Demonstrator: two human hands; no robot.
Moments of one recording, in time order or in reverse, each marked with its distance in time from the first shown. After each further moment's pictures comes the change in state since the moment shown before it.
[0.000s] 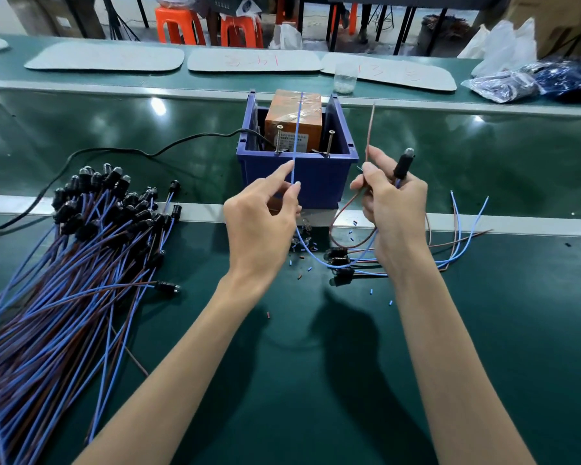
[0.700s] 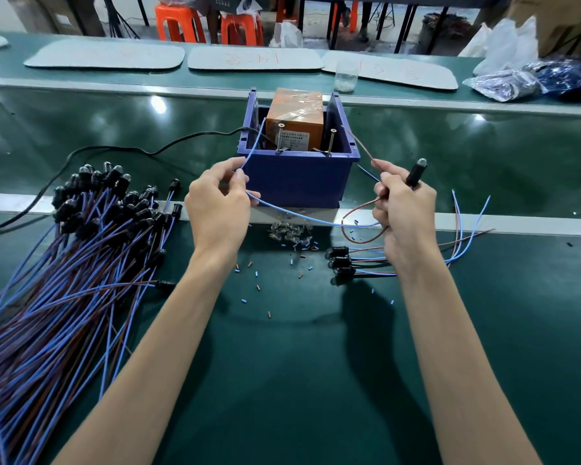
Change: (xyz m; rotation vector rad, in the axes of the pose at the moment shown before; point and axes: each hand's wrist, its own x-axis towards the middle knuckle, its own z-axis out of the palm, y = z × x) left_hand 0.031 -0.024 -0.023 -0.108 0.106 -0.324; right_hand 0.014 0.008 -0.014 0.021 0.105 0.110
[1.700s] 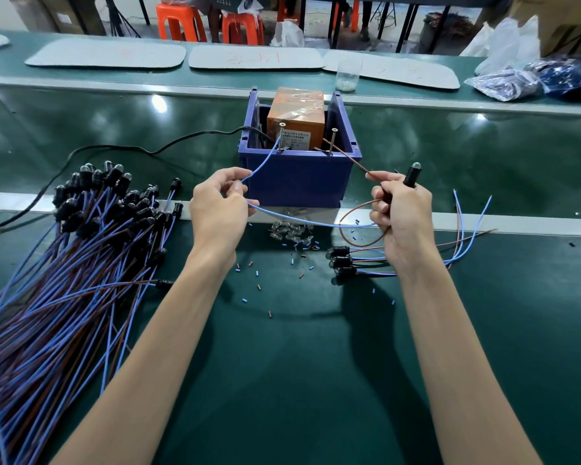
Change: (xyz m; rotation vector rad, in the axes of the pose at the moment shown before) left_hand 0.001 -0.003 0.000 -0.030 -0.057 -0.159; right_hand 0.004 0.004 -0.005 0.021 -0.036 0.093
